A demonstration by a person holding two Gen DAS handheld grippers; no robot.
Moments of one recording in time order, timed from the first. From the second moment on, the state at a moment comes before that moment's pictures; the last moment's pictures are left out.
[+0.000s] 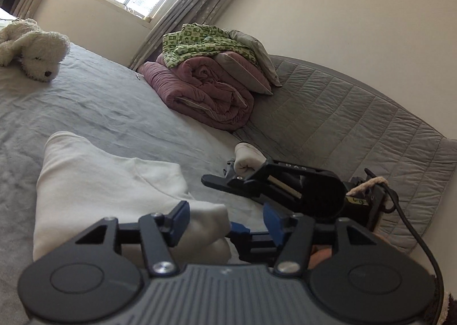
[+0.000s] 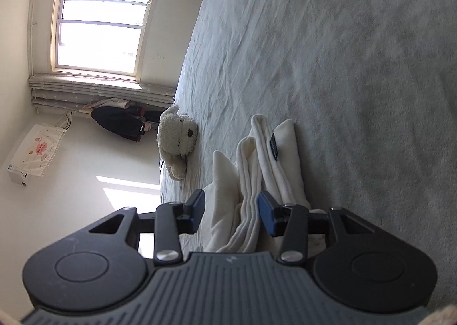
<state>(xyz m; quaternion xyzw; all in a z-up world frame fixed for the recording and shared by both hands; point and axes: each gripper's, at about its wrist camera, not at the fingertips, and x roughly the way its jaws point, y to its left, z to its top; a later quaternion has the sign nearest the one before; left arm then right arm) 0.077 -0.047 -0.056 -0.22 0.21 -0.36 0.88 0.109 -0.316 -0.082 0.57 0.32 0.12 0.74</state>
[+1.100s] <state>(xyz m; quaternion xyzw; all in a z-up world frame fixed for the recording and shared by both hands) 0.116 0.005 -0.076 -0.30 0.25 -0.28 0.88 0.132 -0.286 -0.058 0.34 0.28 0.12 0.89</state>
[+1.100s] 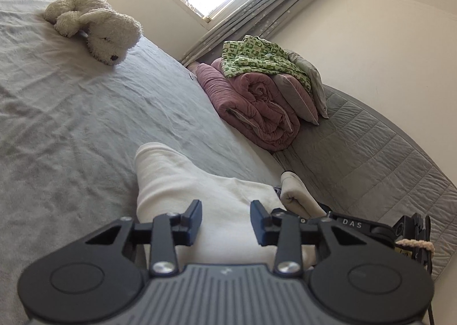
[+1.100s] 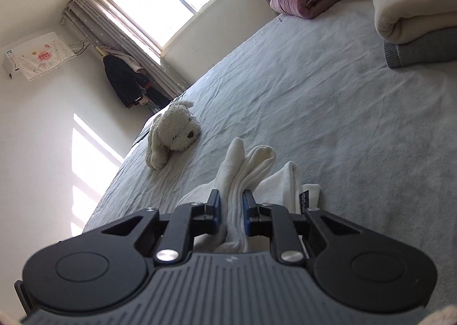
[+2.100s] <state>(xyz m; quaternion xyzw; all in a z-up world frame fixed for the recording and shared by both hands) 0.107 -0.021 -0.079 -0.25 0.25 -0.32 0.88 0.139 -0.249 -0.060 0.14 0.29 0.09 0.94</state>
